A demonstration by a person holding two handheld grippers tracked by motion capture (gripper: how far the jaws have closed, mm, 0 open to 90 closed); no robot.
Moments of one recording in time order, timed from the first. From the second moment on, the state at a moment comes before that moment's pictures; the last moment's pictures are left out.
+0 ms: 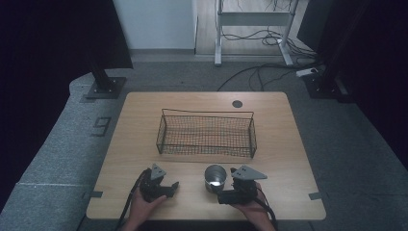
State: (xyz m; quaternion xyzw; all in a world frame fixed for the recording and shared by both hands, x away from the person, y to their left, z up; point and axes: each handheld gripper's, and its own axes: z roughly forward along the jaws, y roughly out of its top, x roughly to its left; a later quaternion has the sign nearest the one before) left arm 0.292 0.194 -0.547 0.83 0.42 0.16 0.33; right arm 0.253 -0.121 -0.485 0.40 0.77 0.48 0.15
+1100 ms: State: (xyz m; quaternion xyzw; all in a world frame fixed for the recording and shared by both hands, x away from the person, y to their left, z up) left arm 0.292 0.194 -0.547 0.83 0.42 0.16 0.33; right arm 0.286 -0.081 -0.510 0.40 0.80 0.43 0.17
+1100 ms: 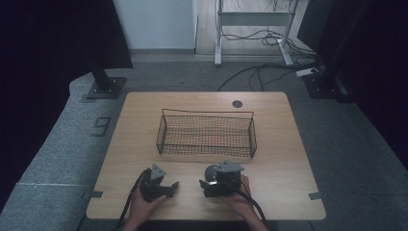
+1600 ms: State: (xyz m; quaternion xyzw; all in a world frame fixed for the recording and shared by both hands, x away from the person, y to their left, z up) left arm 0.292 0.194 -0.547 0.83 0.42 0.16 0.33; right arm 0.285 -0.085 -0.511 0.39 0.79 0.43 0.18
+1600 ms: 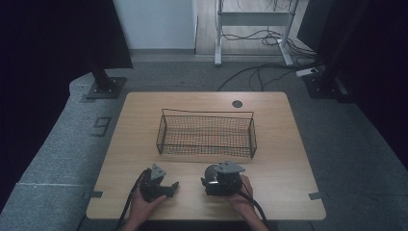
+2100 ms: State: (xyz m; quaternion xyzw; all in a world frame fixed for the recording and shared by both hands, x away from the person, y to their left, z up) left arm 0.292 0.194 -0.547 0.83 0.42 0.16 0.33; right arm 0.283 -0.093 -0.497 0.38 0.79 0.45 0.17
